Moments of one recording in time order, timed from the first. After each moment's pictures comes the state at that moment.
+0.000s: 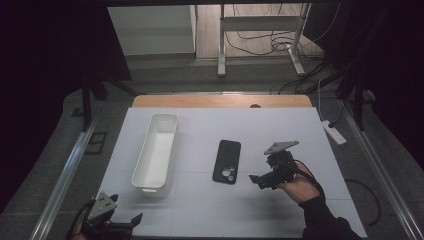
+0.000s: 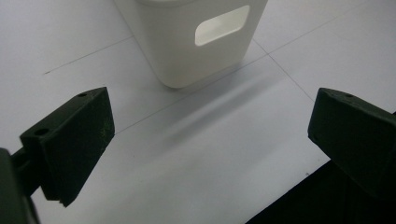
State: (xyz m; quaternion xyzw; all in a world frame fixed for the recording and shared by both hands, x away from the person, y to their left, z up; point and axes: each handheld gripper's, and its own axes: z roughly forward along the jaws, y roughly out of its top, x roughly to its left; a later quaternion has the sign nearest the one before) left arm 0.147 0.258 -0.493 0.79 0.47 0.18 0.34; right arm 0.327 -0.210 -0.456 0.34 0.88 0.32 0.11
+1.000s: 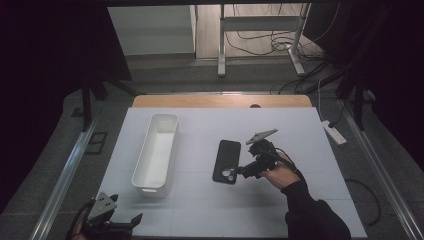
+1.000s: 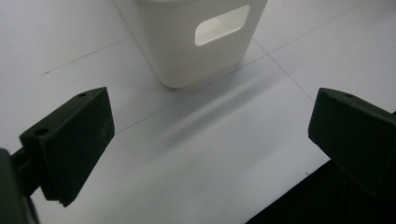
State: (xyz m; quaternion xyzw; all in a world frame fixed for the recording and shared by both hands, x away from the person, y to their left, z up) left arm 0.147 0.258 -0.493 0.79 0.47 0.18 0.34; right arm 0.361 -0.169 -0.463 0.32 0.89 0.31 0.08
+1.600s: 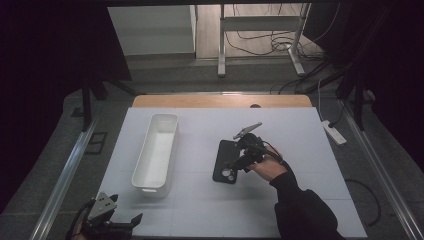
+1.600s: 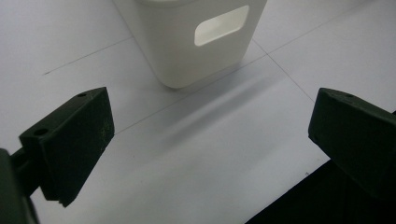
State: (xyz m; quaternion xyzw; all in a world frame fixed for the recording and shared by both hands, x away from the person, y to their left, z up) left arm 0.147 0.258 -0.493 0.79 0.47 0.18 0.34; right arm 0.382 -0.135 -0.466 0.31 0.90 0.30 0.07
